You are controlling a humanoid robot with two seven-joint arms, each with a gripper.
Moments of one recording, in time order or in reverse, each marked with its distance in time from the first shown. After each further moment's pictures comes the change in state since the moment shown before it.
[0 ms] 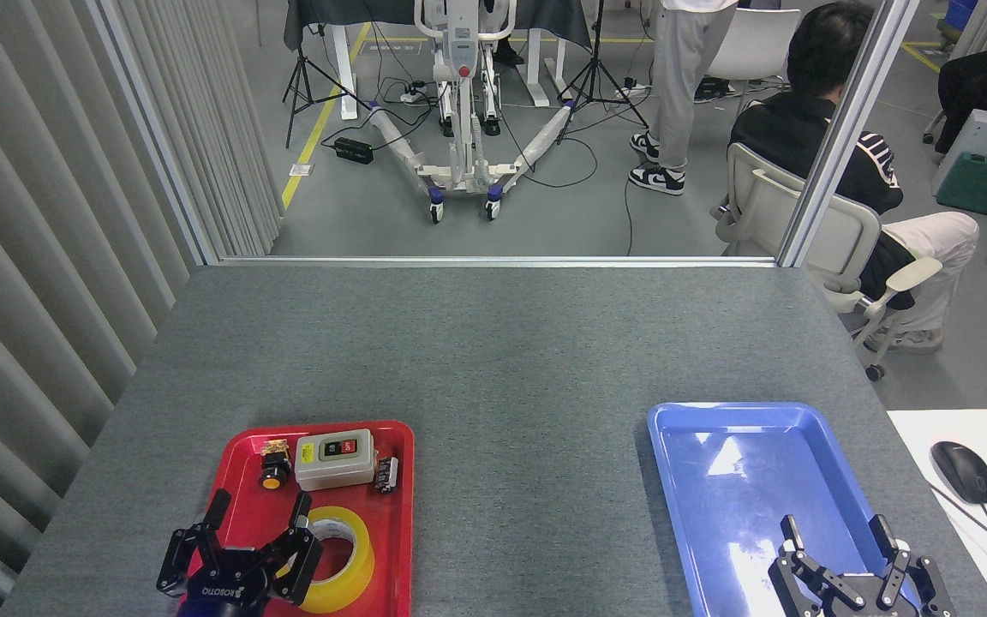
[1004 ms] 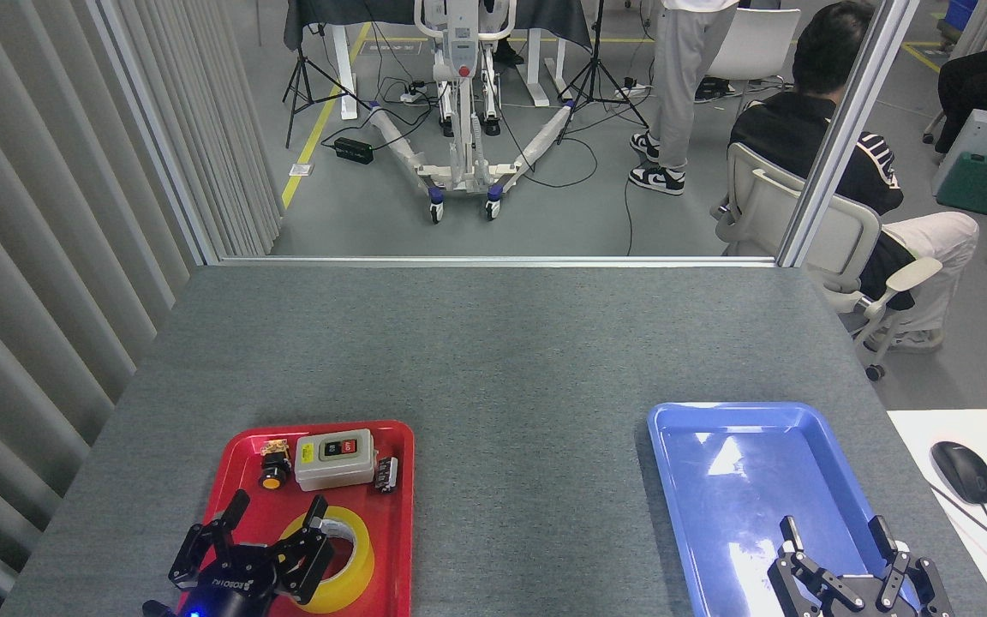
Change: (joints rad) left arm -0.005 0.009 0.000 -0.076 0.040 -0.028 -0.269; right arm 0.003 0.003 0.001 0.001 -0.003 -0.002 -0.006
